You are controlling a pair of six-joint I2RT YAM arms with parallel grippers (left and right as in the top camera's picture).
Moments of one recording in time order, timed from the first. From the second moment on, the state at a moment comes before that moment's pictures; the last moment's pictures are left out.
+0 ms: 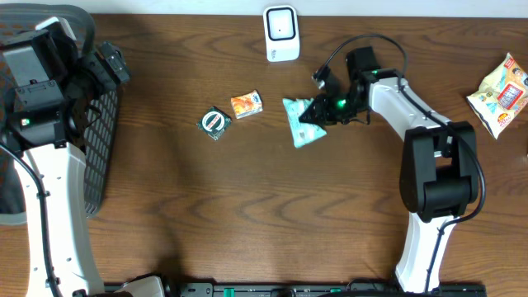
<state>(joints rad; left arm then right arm) 0.27 1.40 1.42 -0.66 0.14 -0.28 0.17 2.15 1.54 -0.70 -0.84 -0.01</state>
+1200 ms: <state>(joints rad) 0.27 1.40 1.42 -0.66 0.14 -0.28 0.24 1.71 1.54 -0.41 -0.87 0.28</state>
